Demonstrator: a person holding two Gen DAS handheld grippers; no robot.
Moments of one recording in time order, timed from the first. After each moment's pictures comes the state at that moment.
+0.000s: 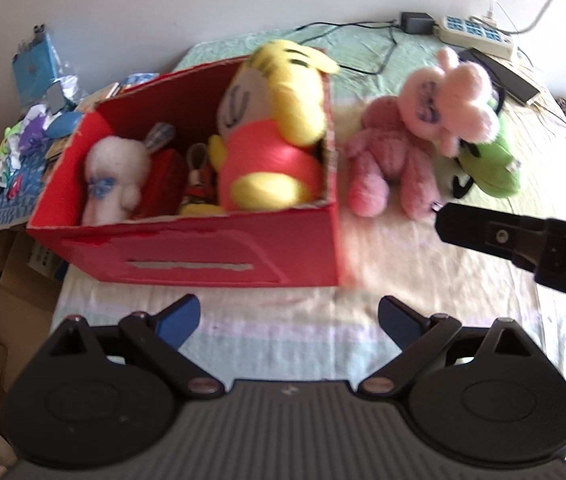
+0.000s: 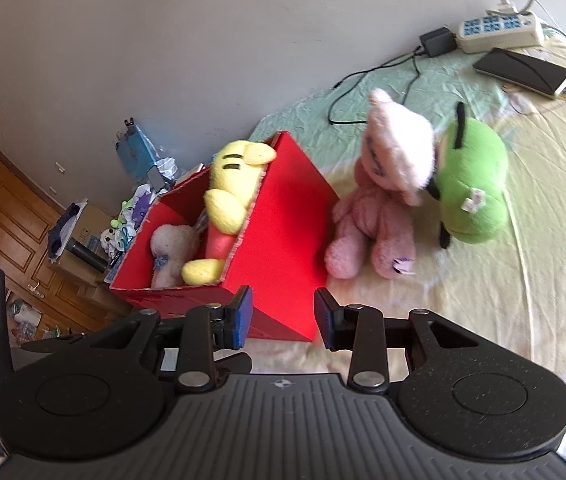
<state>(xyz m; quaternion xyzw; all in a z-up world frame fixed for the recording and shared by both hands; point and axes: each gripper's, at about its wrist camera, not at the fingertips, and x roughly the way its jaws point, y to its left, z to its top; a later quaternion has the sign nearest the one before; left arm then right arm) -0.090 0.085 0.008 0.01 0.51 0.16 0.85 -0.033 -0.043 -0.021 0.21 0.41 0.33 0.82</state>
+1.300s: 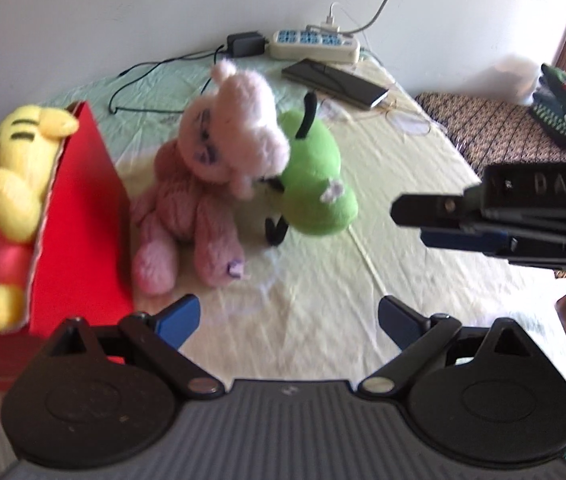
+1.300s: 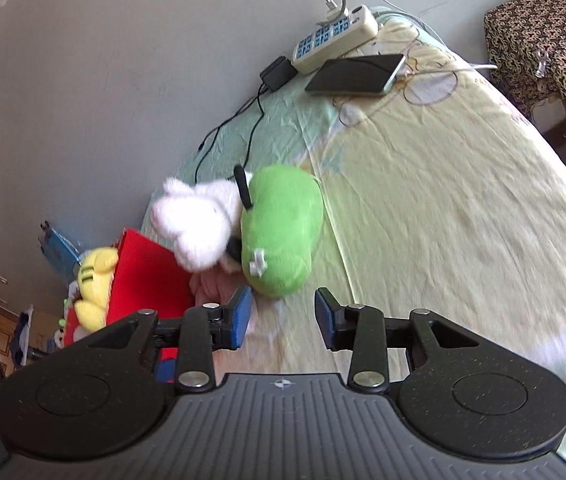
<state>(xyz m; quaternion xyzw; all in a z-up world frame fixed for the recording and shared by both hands) -0.020 0.010 -0.028 0.00 0.45 -0.05 0.89 0.009 -0.146 -0.057 0.32 0.42 0.18 0.83</state>
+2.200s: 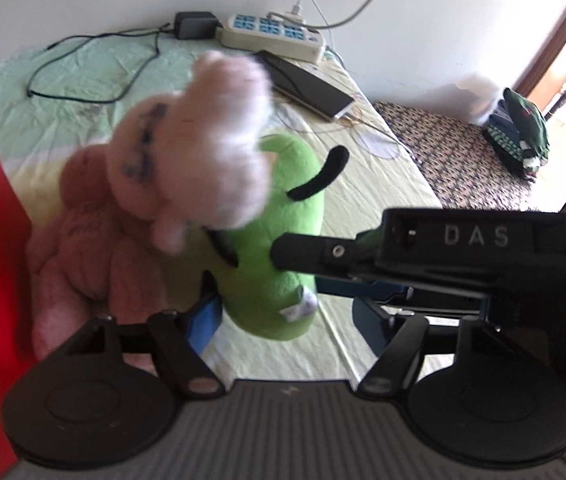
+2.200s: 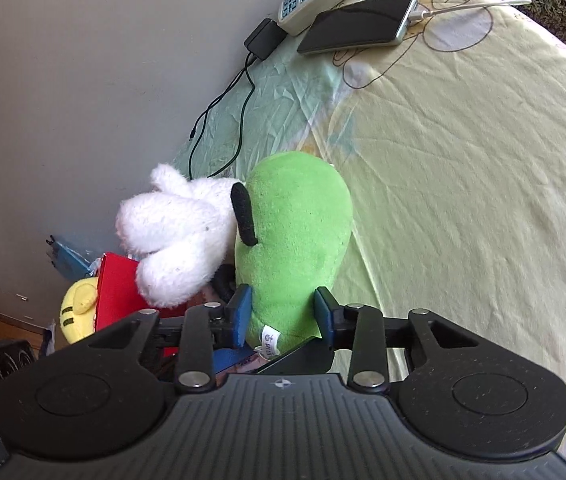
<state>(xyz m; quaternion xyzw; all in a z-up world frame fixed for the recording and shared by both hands) 0.051 0.017 -0.056 -0.08 0.47 -0.15 0.87 0.063 -0.132 -0.103 0.36 0.46 0.19 0.79</state>
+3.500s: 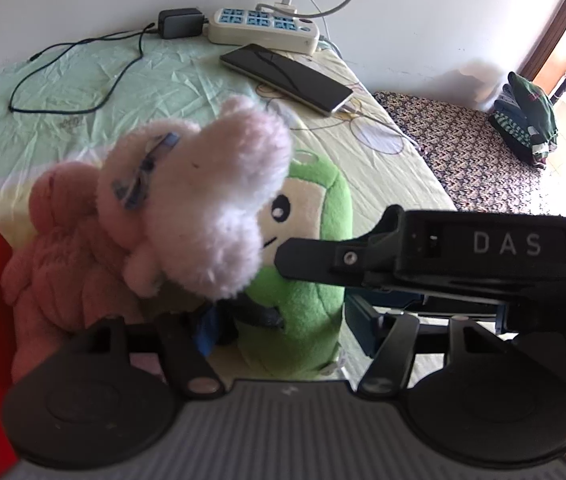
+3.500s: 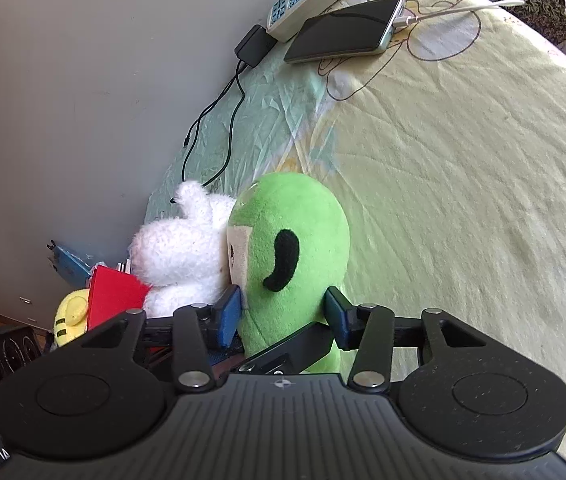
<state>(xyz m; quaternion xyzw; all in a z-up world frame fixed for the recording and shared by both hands) 0.072 -0.002 -0.064 -0.06 0.48 -0.15 0.86 0.076 -0.150 -0.115 0.37 0.46 0.19 0.79</state>
